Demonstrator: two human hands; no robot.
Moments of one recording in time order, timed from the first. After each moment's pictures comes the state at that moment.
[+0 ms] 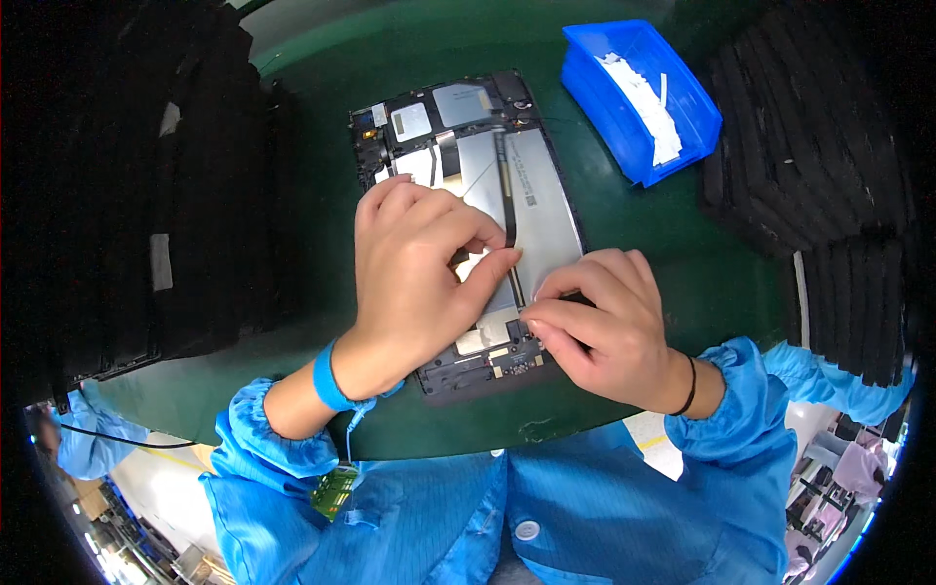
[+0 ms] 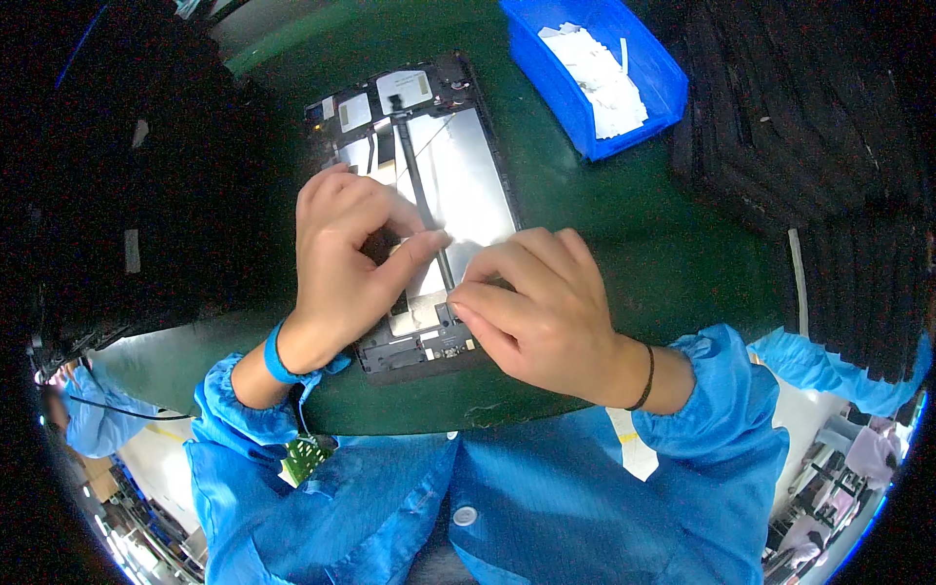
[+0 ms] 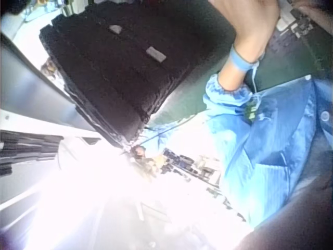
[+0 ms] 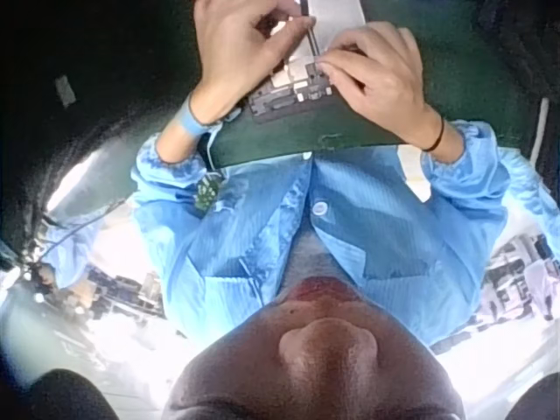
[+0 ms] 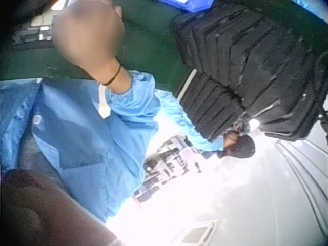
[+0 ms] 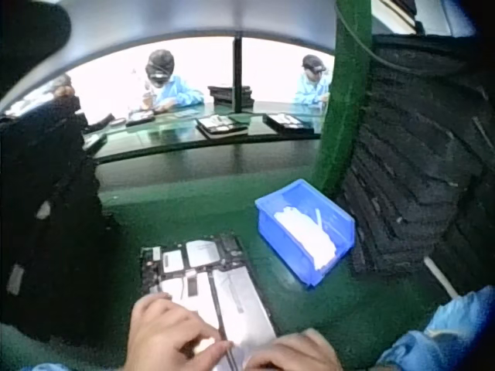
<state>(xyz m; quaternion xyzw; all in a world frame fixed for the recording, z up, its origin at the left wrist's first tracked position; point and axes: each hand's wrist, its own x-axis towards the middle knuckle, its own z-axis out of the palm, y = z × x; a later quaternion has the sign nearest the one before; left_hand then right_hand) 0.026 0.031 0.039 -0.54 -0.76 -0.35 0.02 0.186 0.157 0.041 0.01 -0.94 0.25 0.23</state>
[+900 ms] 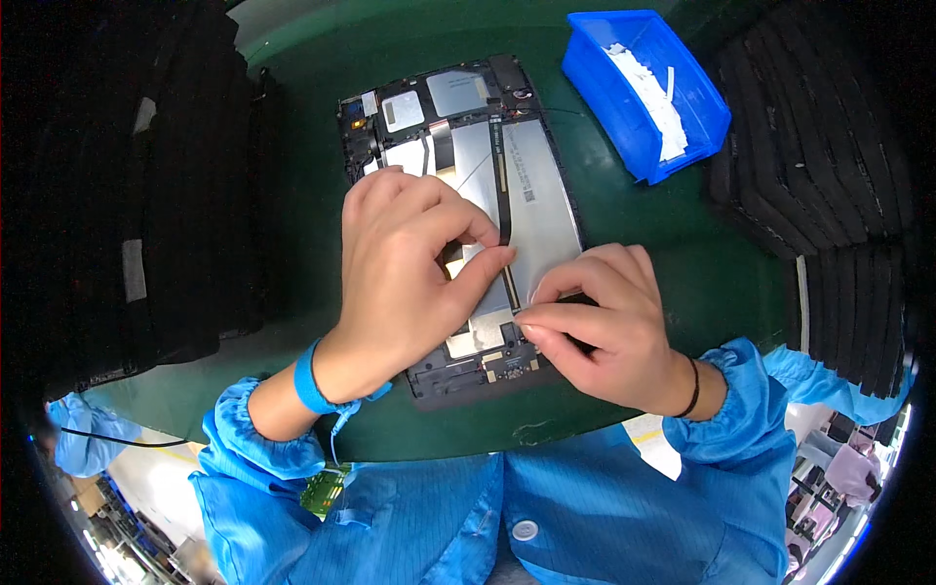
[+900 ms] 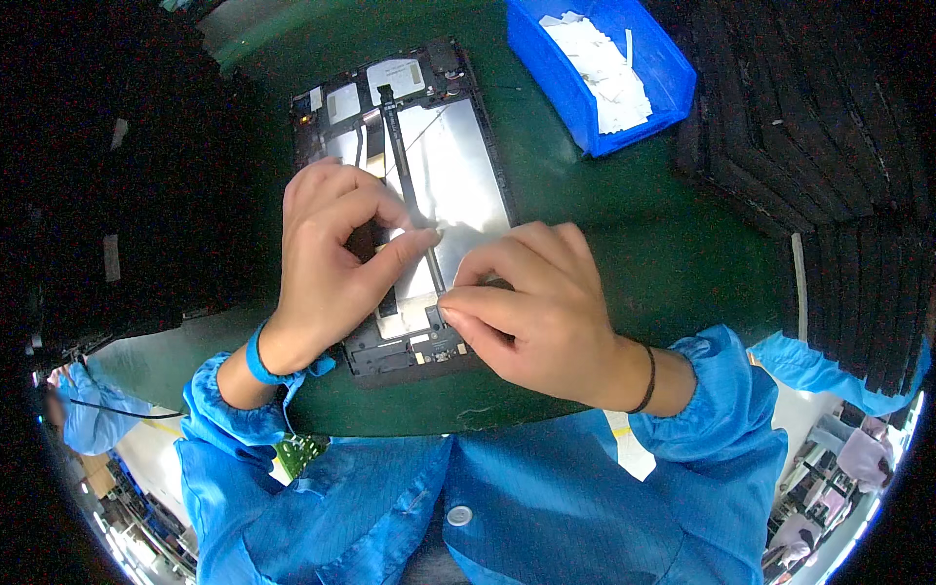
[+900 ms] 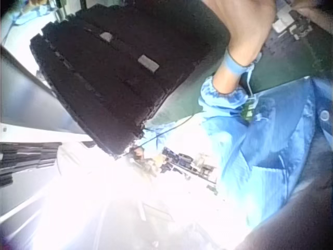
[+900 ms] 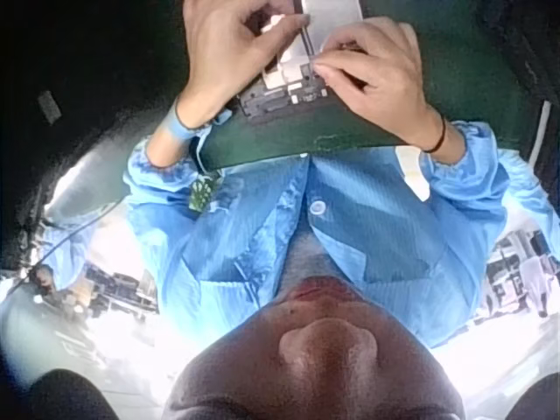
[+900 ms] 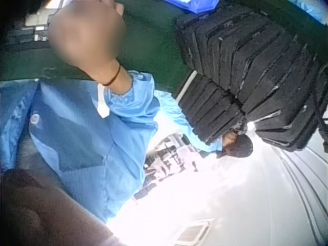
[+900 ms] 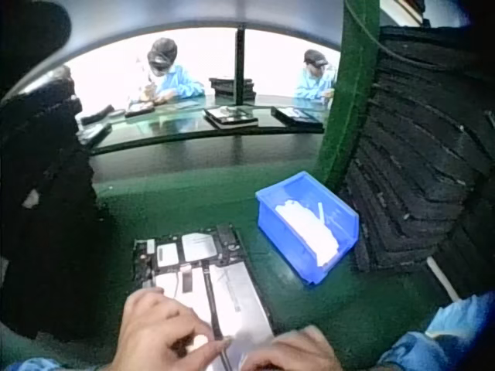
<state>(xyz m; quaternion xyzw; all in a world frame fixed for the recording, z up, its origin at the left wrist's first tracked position) 0.021 0.031 0.040 -0.54 -0.76 -0.36 -0.01 0.185 0.160 0.043 0.00 -0.93 0.29 0.21</state>
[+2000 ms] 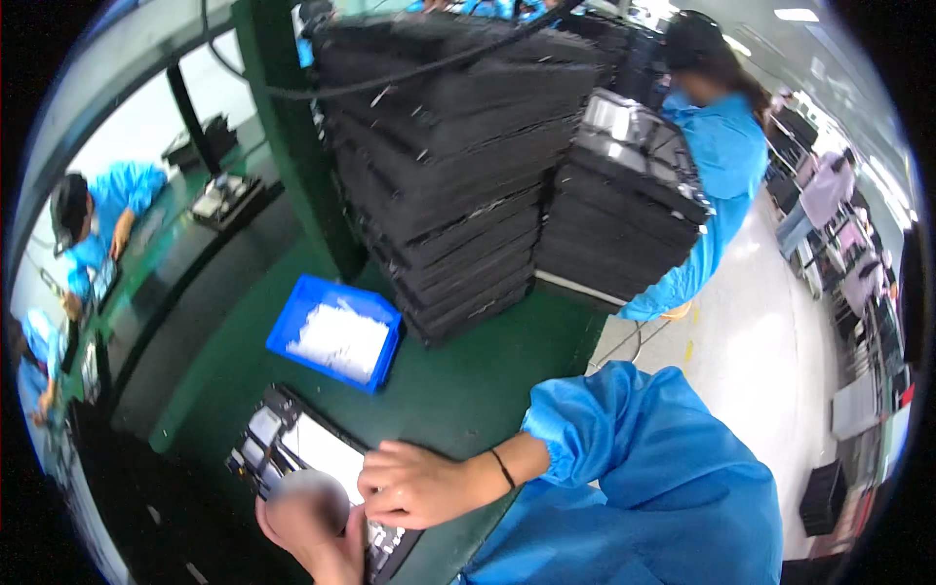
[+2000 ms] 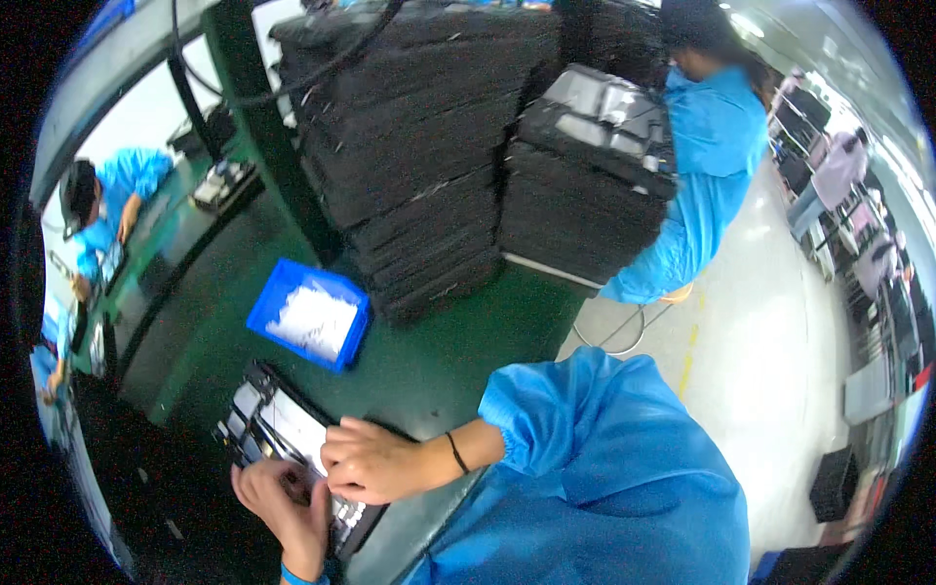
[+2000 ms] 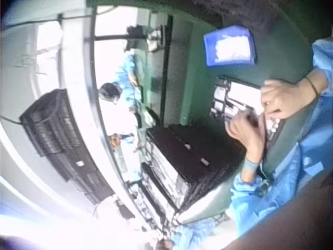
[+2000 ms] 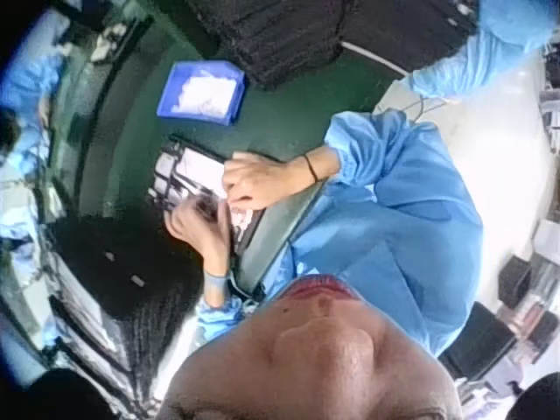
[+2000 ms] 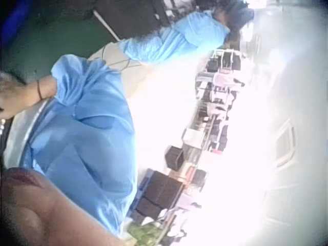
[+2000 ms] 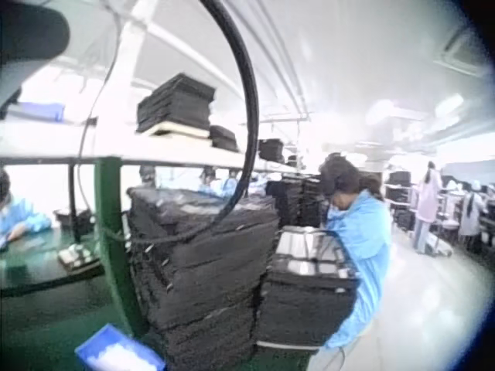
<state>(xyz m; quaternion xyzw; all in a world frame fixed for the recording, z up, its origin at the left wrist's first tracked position) 0.055 0.024 0.055 -0.60 -0.75 -0.26 0.13 0.189 0.157 0.022 0.01 -0.89 0.31 0.32</state>
